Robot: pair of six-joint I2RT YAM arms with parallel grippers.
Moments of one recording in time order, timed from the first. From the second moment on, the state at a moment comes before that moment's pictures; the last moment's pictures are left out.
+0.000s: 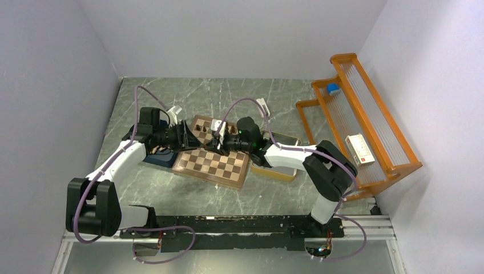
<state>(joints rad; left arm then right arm) -0.13 1.29 0.79 -0.32 0.79 -0.42 0.82 1.74 0.93 0.54 -0.56 -0.30</state>
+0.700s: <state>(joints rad) -0.18 1.32 0.79 -0.24 0.80 -0.50 0.82 1.71 0.89 0.58 -0.55 -0.27</state>
